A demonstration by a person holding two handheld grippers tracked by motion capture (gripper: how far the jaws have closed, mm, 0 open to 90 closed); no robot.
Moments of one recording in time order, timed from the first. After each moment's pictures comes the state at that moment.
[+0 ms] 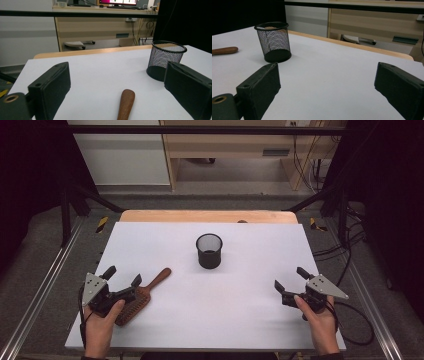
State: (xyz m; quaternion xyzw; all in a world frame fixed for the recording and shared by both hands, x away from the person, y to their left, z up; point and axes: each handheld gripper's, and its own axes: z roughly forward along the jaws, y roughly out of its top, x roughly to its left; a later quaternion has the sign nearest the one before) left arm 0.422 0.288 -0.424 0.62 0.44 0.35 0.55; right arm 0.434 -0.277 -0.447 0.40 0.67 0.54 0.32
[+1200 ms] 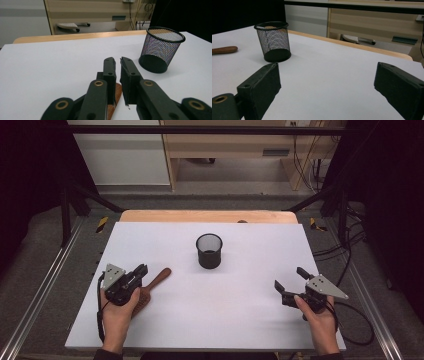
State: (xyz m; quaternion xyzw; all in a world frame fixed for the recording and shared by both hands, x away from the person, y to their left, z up) left arm 0.451 0.249 -0.420 0.66 0.47 0.30 0.51; right arm 0.433 -0.277 -0.447 0.39 0.67 0.54 0.33
